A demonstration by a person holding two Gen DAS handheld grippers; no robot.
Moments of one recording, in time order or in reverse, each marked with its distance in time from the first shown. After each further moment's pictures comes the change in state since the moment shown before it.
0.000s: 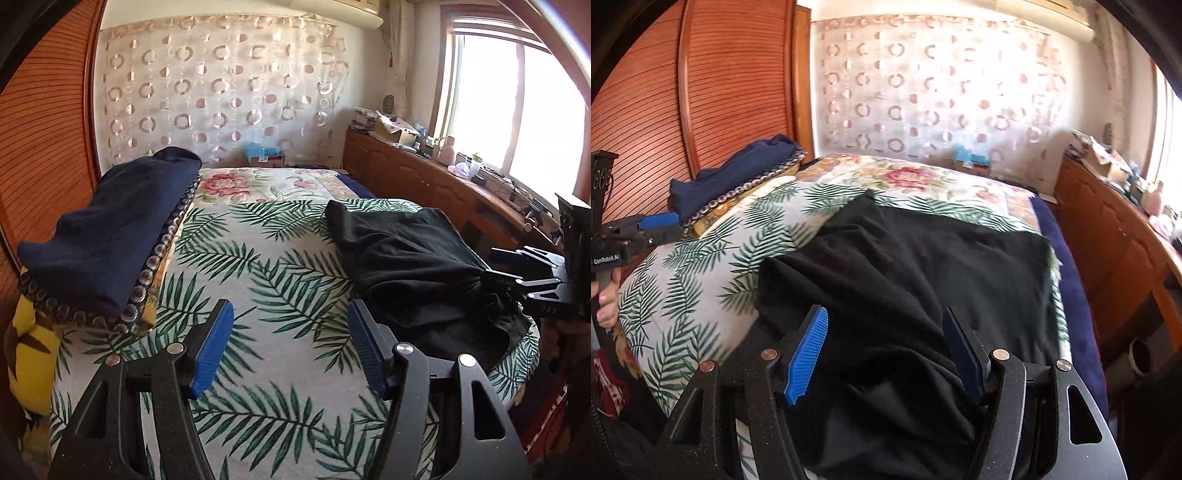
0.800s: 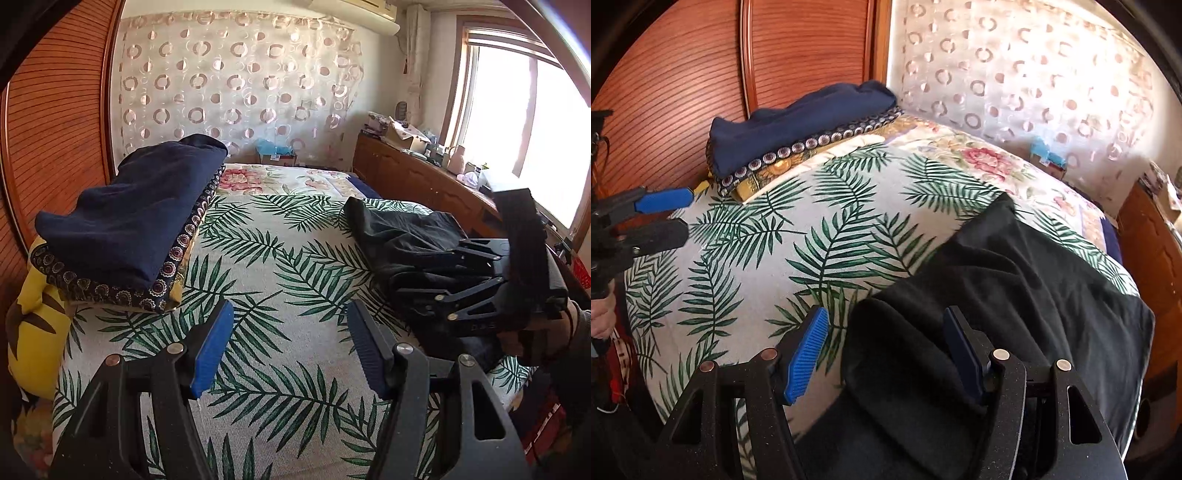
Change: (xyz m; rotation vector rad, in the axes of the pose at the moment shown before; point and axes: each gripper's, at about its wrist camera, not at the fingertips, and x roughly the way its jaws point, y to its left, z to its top) left arm -0.005 0.029 -0.016 -0.055 -0.005 0.010; right arm 0.114 0.076 0.057 -0.215 0.163 0.167
